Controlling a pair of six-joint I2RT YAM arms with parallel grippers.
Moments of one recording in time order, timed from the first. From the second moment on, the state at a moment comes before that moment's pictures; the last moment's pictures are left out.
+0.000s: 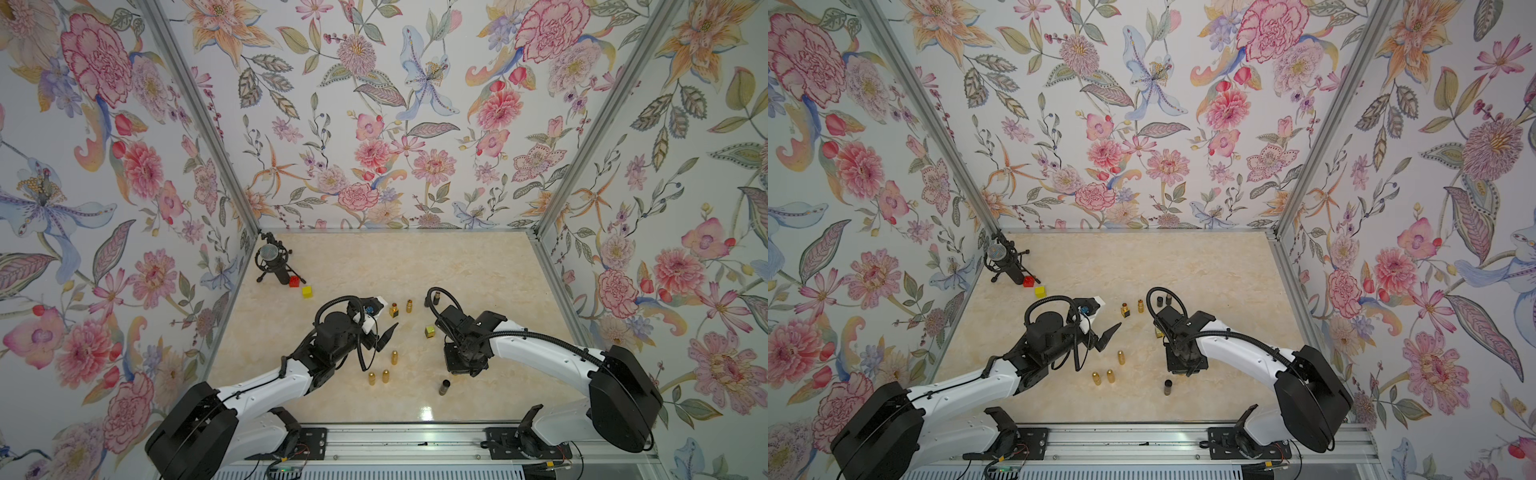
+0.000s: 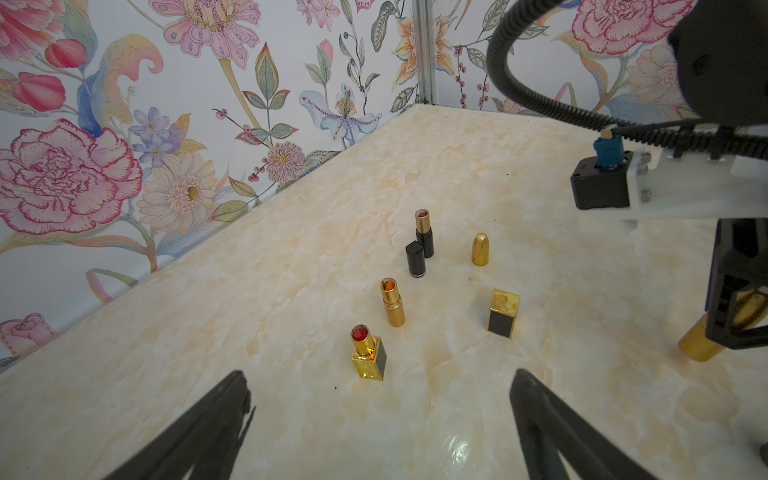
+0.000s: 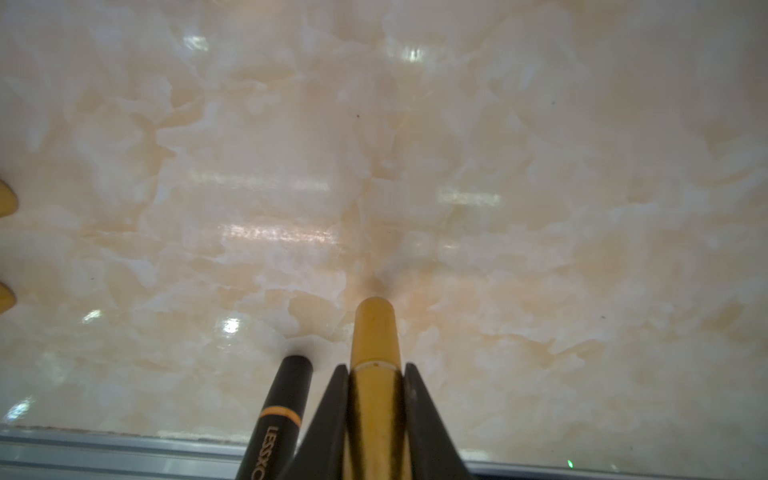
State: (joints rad) left arm -0.70 1.18 0.43 0.50 0.06 0.21; right arm 0.77 1.41 0.92 -0.97 0.01 0.68
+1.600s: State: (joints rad) left arm -0.79 1.49 0.62 0.57 0.26 0.32; right arm 0.68 1.62 1.46 -0.97 -0.36 0.48
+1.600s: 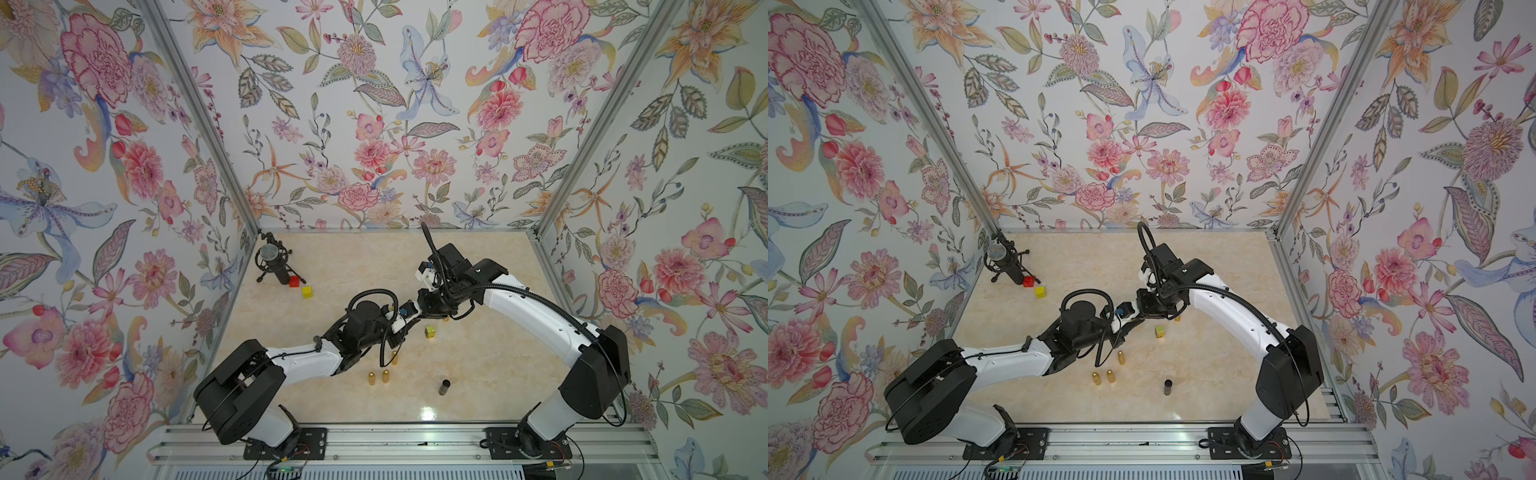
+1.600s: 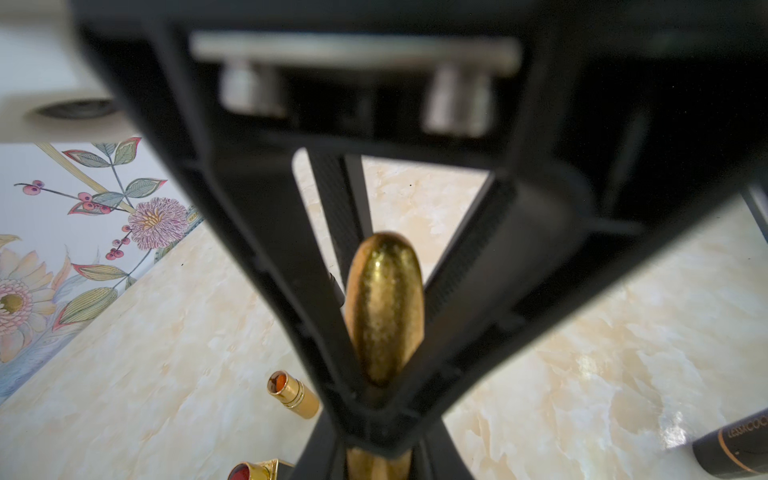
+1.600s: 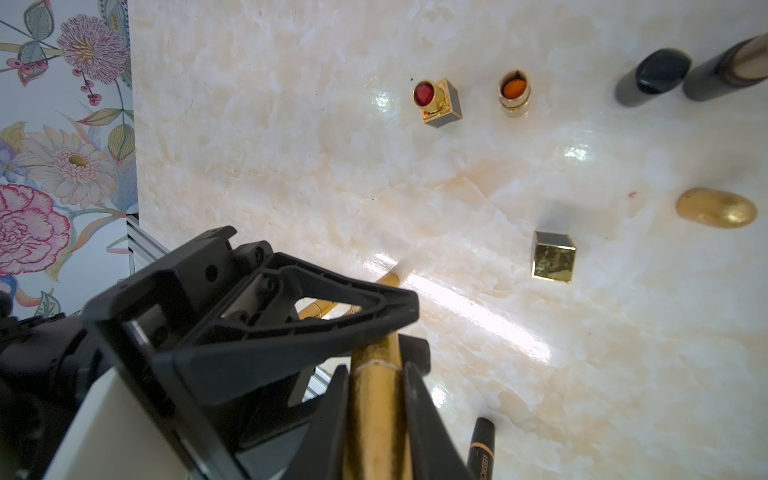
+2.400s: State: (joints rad) left arm -0.78 1.49 0.62 0.60 0.26 0.30; right arm 0.67 1.57 1.47 -0.94 -0.31 0.48
